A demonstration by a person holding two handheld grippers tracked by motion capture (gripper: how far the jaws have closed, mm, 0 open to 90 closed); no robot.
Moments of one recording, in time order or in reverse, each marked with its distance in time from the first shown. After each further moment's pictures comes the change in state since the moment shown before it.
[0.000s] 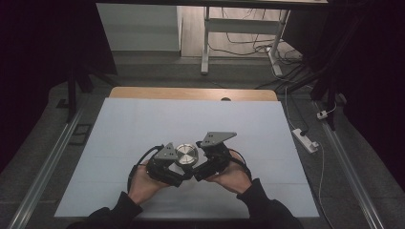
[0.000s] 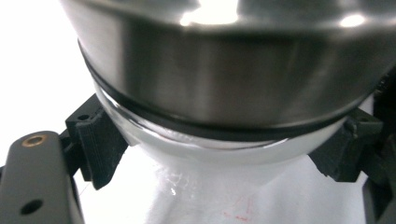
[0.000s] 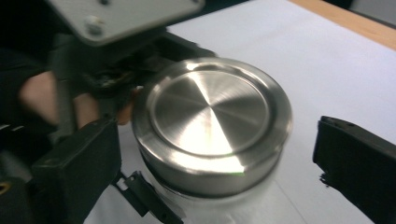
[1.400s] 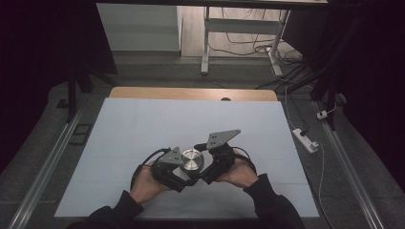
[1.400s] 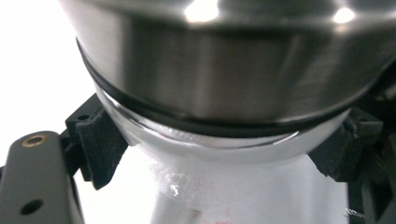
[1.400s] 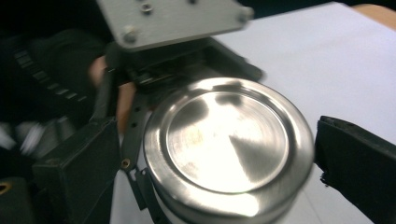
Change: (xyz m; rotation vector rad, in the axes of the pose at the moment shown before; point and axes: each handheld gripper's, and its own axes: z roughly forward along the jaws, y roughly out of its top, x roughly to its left) left arm -0.006 0.003 0.008 0.023 -0.100 0.080; right arm -0.015 -0.006 -0.007 -0.007 0.223 -0.081
